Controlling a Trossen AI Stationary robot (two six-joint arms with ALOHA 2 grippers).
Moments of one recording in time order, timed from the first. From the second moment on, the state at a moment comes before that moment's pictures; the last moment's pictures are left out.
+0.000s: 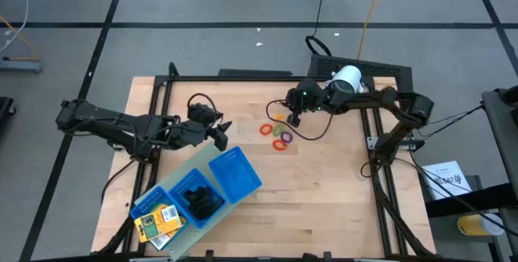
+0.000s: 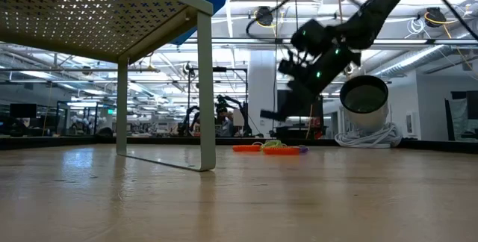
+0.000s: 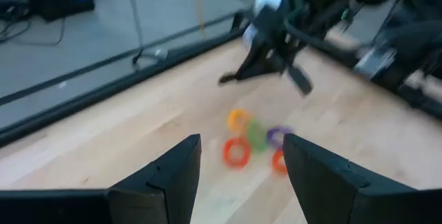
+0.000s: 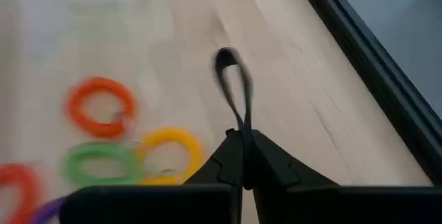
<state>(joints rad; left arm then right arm) -0.17 1.14 0.94 -0.41 -0.71 -0.65 -0.52 1.64 0.82 0.12 -0.08 -0.20</state>
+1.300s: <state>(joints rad) -0.18 1.46 0.94 0.30 -0.42 0.00 -0.07 1.34 0.82 0.25 -0.08 -0.12</state>
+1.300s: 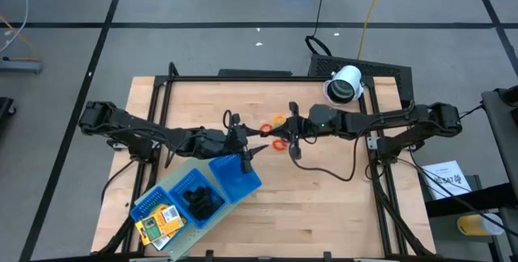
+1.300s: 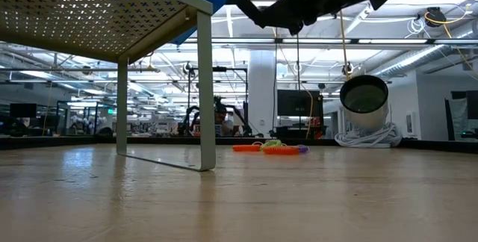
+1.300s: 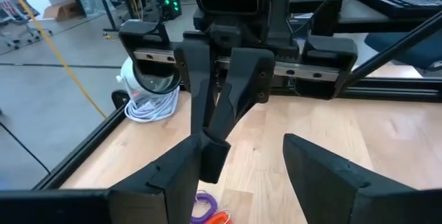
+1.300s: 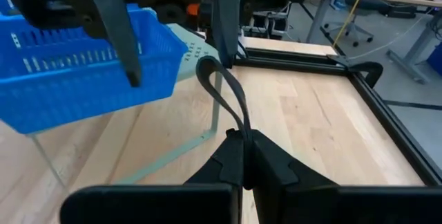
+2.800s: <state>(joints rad) -0.41 0.99 0.94 -0.36 -0.11 -0.54 -0.04 1.20 0.82 -0.02 -0.07 -0.06</state>
